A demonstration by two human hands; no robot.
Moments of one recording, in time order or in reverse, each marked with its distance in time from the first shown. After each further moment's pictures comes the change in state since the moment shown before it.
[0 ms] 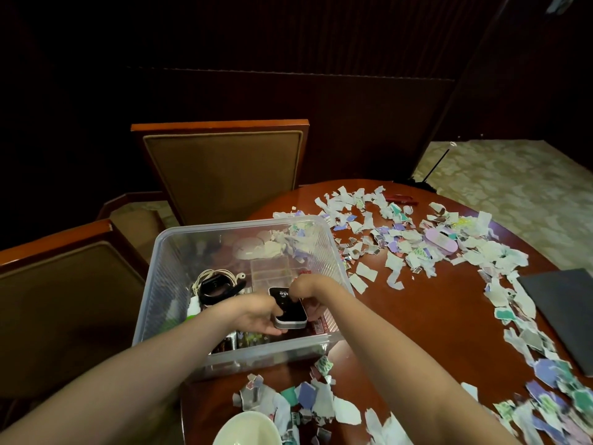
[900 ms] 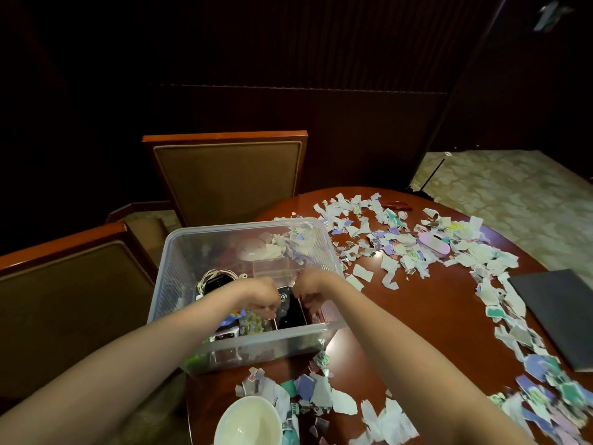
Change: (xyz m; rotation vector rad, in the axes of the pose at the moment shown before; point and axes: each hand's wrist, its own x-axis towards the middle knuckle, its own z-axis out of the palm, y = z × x) left_hand -0.017 0.019 0.000 0.644 0.207 0.109; right_hand -0.012 0.008 -0.003 0.108 0.096 -0.090
